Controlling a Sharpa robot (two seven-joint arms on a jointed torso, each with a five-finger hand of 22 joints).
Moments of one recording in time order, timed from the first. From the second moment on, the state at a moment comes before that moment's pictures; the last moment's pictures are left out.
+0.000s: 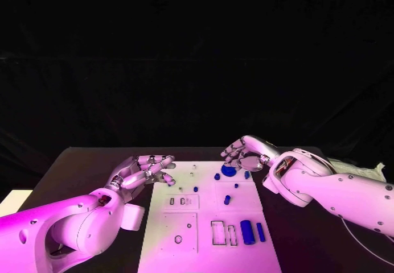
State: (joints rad) left arm 1.12 -1.04 -0.04 1.87 0.03 -0.41 0.43; left_hand 1.43 -0.07 0.14 0.16 0.15 1.01 0.19 0.13 0.07 1.14 0.12 0.12 0.07 1.31 0.04 0.34 0.30 0.17 1.09 0.15 0.54 0.28; right arm 1.15 -0.85 0.05 1.52 -1.30 -0.40 0.08; right_hand 1.32 0.03 0.19 -0.24 0.20 1.05 0.17 0.07 0.07 1.20 0.09 0.07 0.06 1.46 0.01 0.23 0.14 0.17 1.07 0.11 0.67 0.33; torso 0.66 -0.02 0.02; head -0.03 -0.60
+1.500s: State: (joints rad) left arm 1.15 -1.04 -0.03 1.92 0.05 -0.39 0.42; left_hand 1.43 -0.07 0.14 0.16 0.15 1.01 0.19 0.12 0.07 1.15 0.12 0.11 0.07 1.31 0.04 0.34 0.32 0.17 1.09 0.15 0.55 0.28; right arm 1.19 -0.76 0.05 1.47 -1.80 -0.16 -0.16; right_hand 1.29 -0.07 0.35 -0.10 0.17 1.04 0.14 0.07 0.07 1.17 0.08 0.06 0.06 1.47 0.00 0.93 0.68 0.12 1.26 0.10 1.30 1.04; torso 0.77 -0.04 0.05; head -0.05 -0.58
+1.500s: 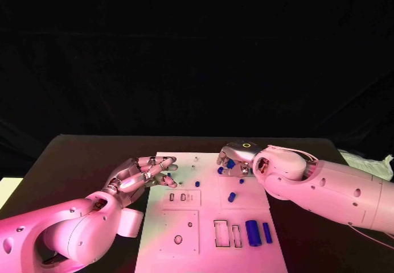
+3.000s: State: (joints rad) left arm 1.15 -1.04 -0.03 1.92 0.05 -0.39 0.41; left_hand 1.43 -0.07 0.14 0.16 0.14 1.02 0.19 0.11 0.07 1.15 0.12 0.10 0.07 1.31 0.04 0.34 0.35 0.17 1.08 0.15 0.57 0.30; right arm 1.19 -0.74 0.06 1.46 -1.81 -0.23 -0.14; right_hand 1.32 -0.05 0.40 0.02 0.11 1.15 0.12 0.08 0.08 1.29 0.05 0.06 0.07 1.47 -0.02 1.16 0.89 0.08 1.35 0.08 1.42 1.22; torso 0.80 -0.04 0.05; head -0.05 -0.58
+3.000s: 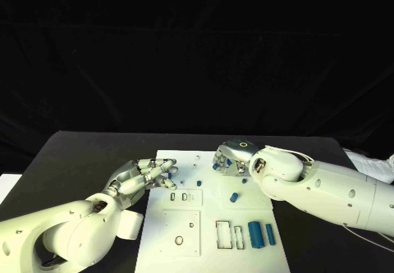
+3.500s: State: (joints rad) left arm 1.15 -1.04 -0.03 1.92 0.05 -0.39 0.40; left_hand 1.42 -0.07 0.14 0.16 0.14 1.02 0.19 0.10 0.07 1.15 0.12 0.09 0.07 1.30 0.05 0.34 0.35 0.17 1.07 0.15 0.57 0.30; right arm 1.20 -0.66 0.06 1.40 -1.76 -0.31 -0.19; right_hand 1.31 -0.04 0.40 0.03 0.10 1.15 0.12 0.08 0.08 1.29 0.05 0.06 0.07 1.47 -0.02 1.17 0.90 0.08 1.35 0.09 1.42 1.23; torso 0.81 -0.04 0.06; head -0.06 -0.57
